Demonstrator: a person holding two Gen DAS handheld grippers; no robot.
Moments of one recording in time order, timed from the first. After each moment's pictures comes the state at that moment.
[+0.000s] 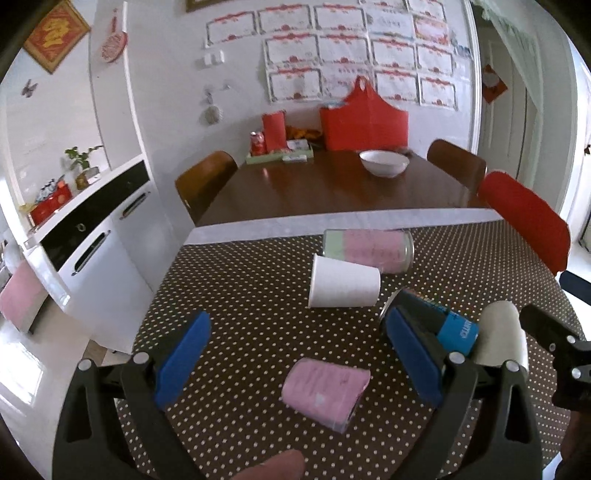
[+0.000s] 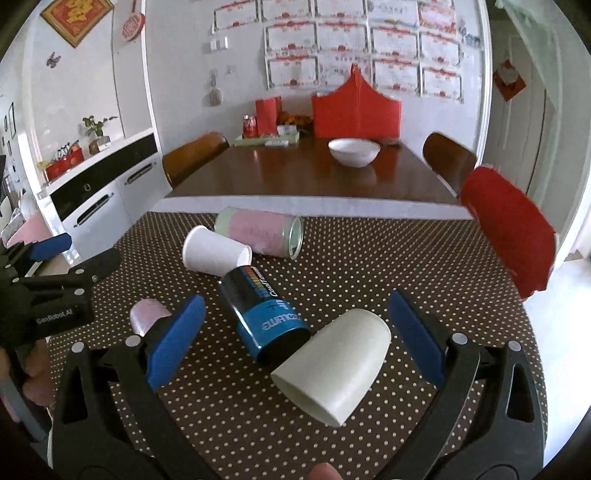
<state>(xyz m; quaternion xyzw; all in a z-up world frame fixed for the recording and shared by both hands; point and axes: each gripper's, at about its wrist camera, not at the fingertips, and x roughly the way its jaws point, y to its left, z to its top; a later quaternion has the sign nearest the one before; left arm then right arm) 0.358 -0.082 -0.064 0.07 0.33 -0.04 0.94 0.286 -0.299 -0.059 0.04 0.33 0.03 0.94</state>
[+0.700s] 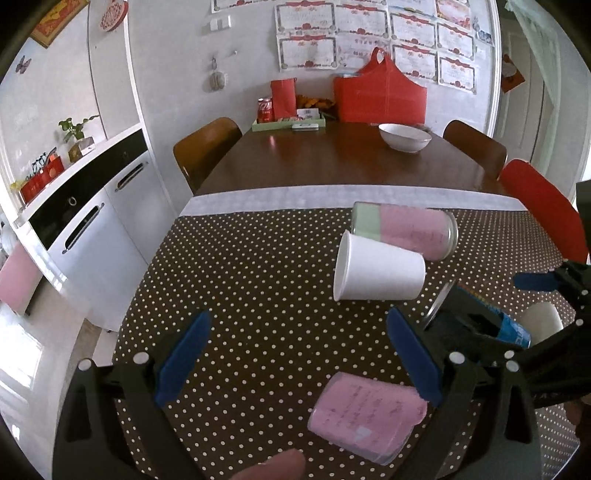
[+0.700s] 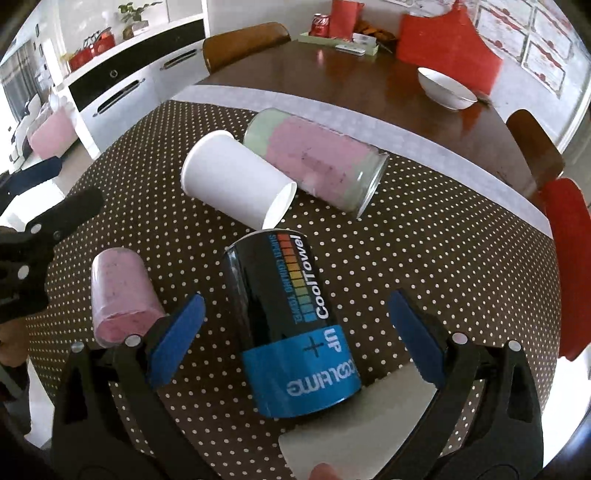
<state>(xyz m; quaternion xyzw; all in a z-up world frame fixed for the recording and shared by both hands) 0.409 -0.055 -0.104 0.06 0.38 -0.03 0.92 0.396 -0.246 -0.115 -0.08 0.49 0.13 0.86</state>
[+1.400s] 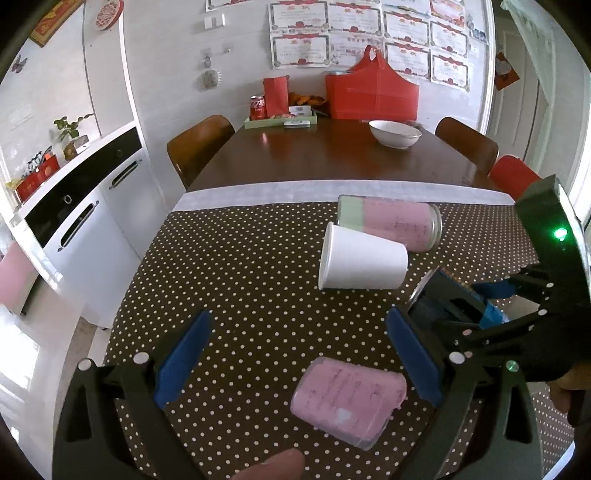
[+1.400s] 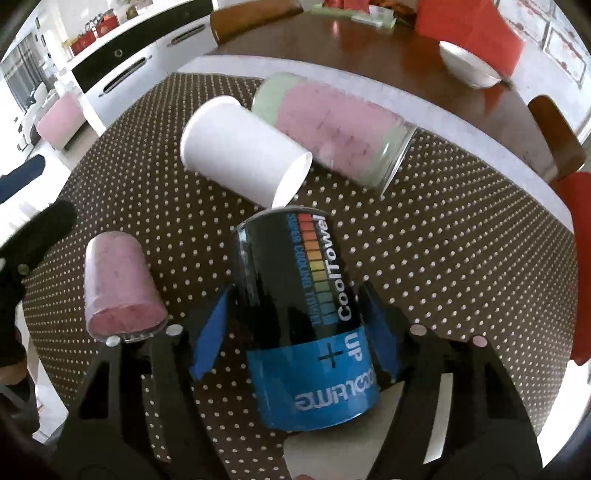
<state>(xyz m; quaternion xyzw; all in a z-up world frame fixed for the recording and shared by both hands) 0.393 -0.063 -0.099 0.05 0.38 -0.04 0.92 0.416 -0.238 -0.137 -0.09 0.54 0.15 0.82</state>
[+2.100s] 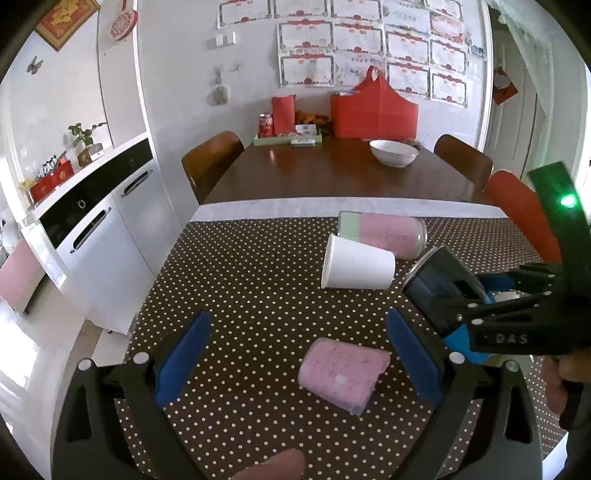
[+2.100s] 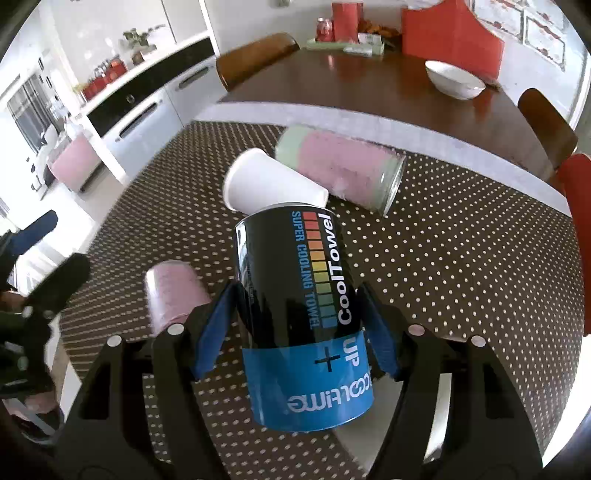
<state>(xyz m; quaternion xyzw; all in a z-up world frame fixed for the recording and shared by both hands) 0.344 -0.055 -0.066 0.05 0.35 -0.03 0.94 0.371 -0.244 -0.083 -0.01 0.48 0.17 0.86</state>
